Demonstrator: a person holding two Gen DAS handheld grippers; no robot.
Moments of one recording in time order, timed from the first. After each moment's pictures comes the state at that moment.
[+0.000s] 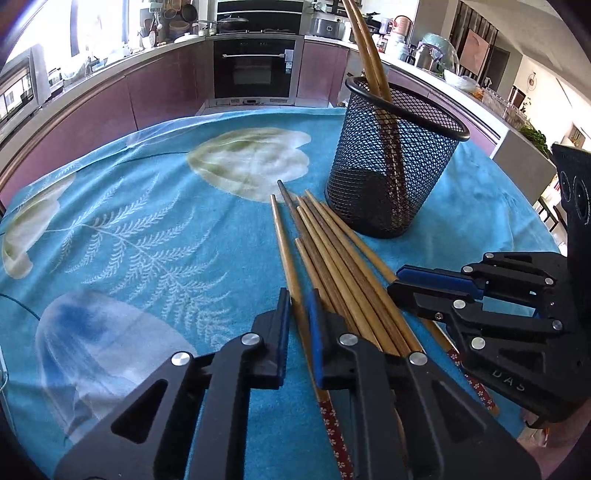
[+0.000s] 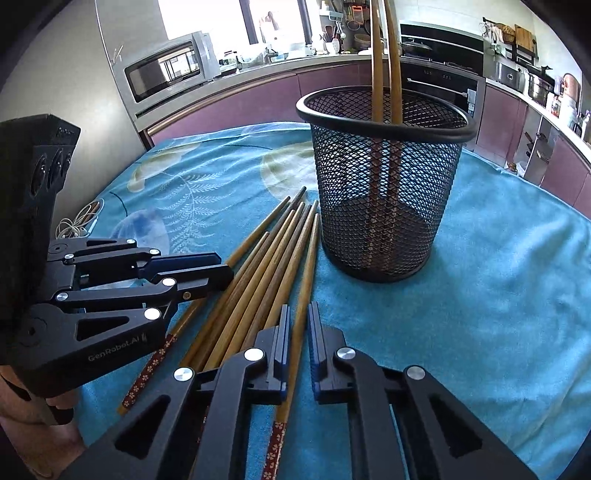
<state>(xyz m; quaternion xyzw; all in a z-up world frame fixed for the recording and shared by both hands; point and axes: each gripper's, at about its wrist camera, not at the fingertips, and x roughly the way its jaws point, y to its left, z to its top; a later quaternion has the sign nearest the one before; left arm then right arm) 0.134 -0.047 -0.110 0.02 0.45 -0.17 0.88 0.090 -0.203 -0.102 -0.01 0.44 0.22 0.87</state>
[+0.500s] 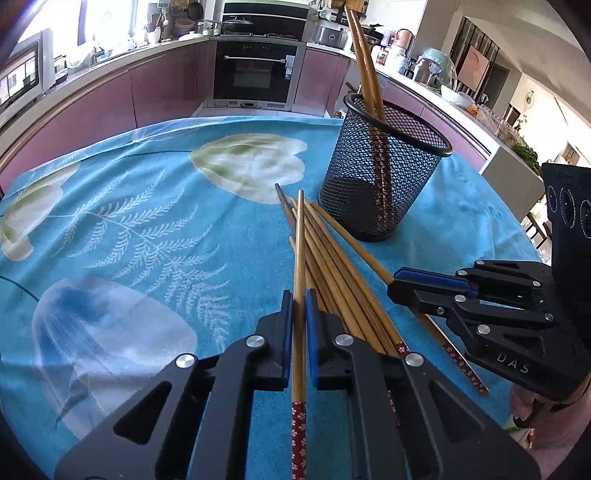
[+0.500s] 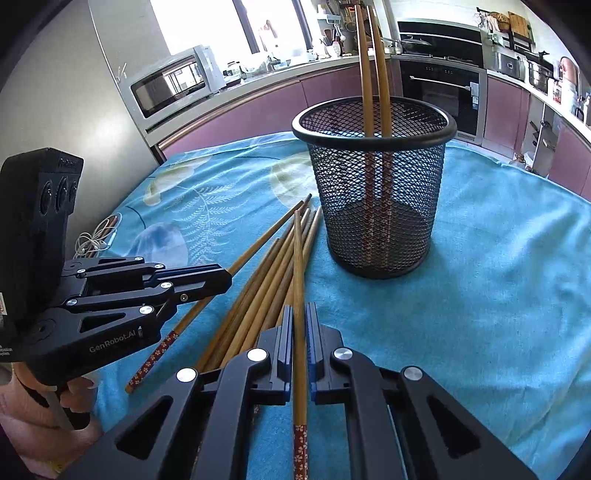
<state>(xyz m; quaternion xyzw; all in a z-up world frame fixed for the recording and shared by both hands) 0.118 -0.037 -0.101 -0.02 0.44 -0.18 0.88 0.081 -0.215 -0.092 0.01 0.44 0.24 0.87</state>
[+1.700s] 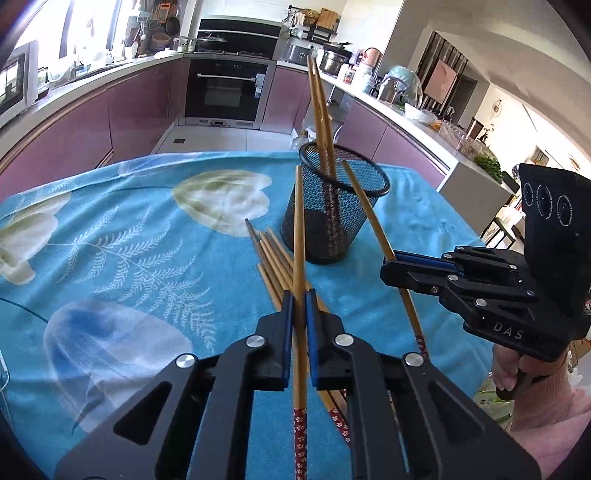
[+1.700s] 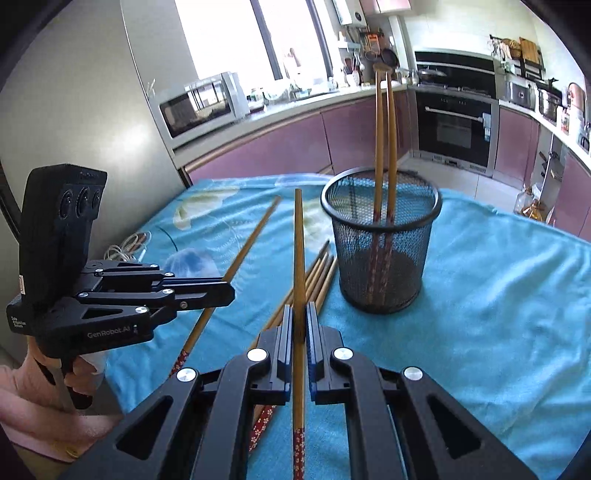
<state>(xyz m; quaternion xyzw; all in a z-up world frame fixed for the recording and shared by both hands) 0.100 -0.024 -0.055 -0.04 0.40 -0.25 0.88 0.061 -0.233 -0.038 0.02 0.37 0.27 0.89</state>
